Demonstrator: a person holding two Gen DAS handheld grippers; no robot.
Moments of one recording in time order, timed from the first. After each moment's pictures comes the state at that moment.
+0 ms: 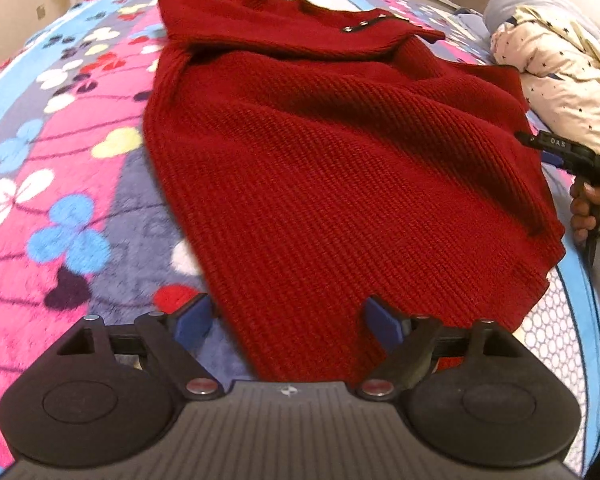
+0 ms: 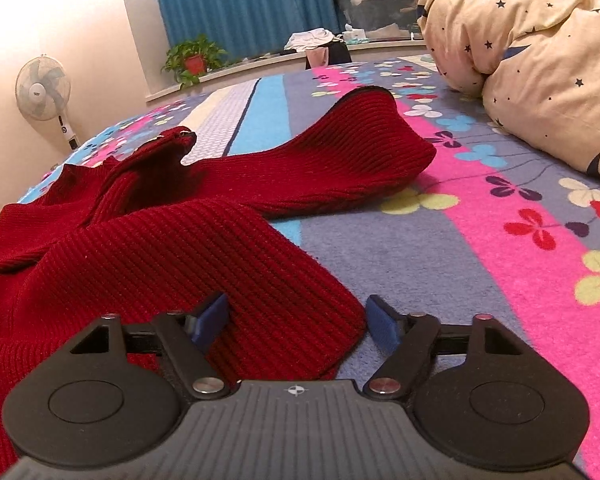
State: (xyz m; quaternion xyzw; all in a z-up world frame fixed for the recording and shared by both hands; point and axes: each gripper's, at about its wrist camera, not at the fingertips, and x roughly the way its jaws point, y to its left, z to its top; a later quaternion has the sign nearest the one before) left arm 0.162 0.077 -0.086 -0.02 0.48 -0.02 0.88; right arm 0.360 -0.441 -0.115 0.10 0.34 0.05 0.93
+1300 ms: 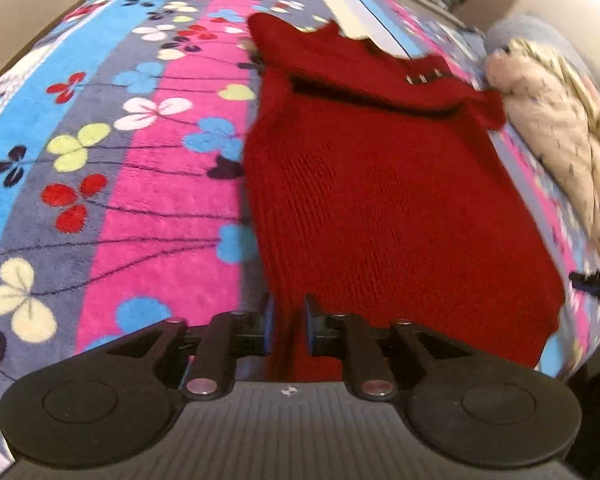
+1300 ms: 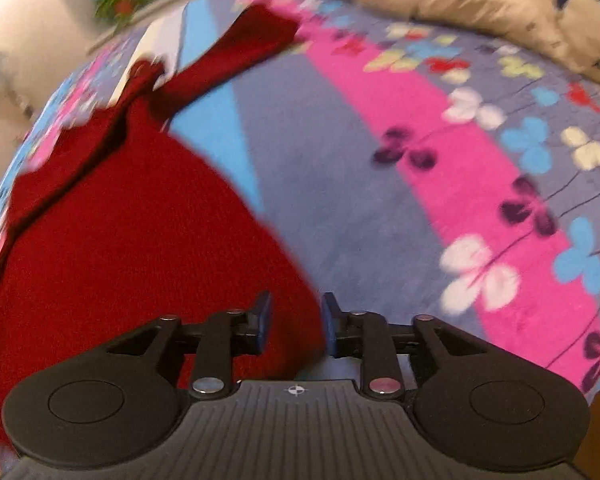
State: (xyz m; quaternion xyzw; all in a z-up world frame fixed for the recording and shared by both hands) left arm 0.032 0.182 -0.026 -0.12 0.50 -0.03 0.86; right arm 0.093 -0.472 -0.033 0.18 0.47 -0.05 0.86
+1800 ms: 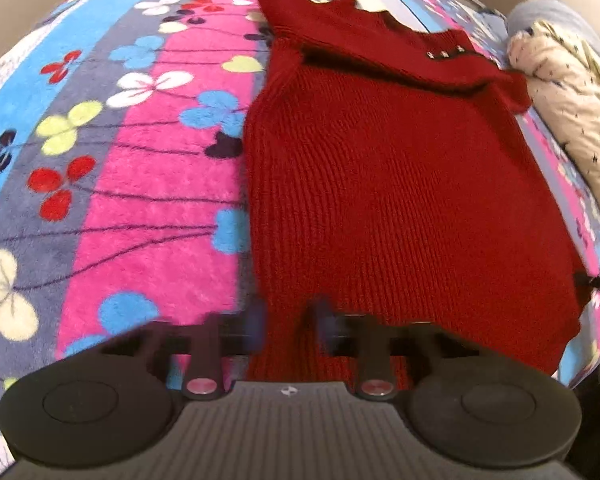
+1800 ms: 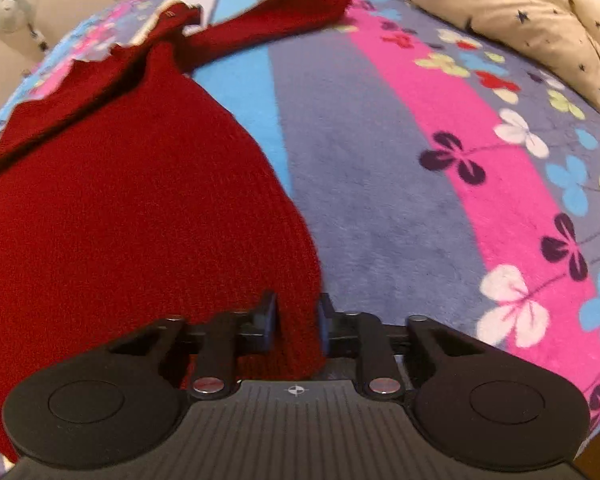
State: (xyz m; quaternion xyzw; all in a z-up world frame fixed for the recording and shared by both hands) left arm 0.052 0.164 -0.045 -0.08 0.53 -0.02 0.84; right arm 0.113 -0.437 -0.056 0.08 0.50 0.00 0.86
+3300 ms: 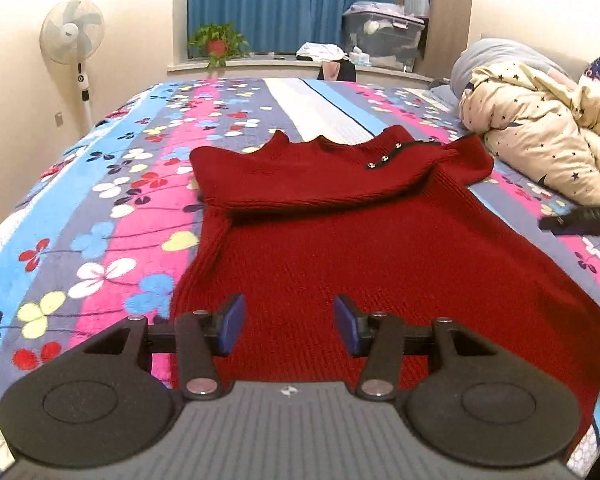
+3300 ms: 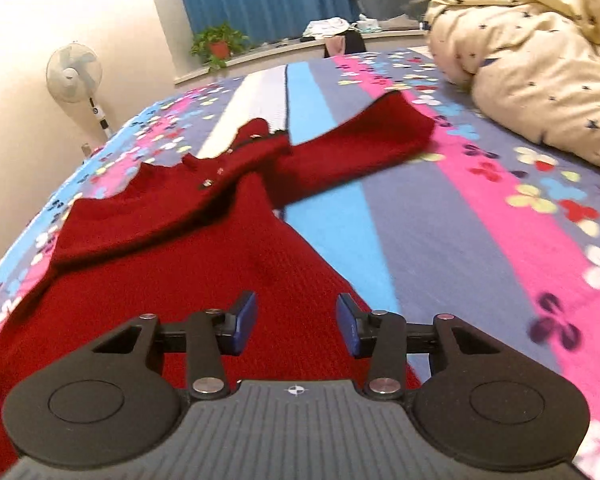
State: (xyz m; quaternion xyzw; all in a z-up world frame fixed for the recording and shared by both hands) left arm 0.076 0.072 -0.008 0.02 0.33 -0.02 0.94; right arm 0.191 -0.397 -0.021 0.11 0.37 0.07 0.92
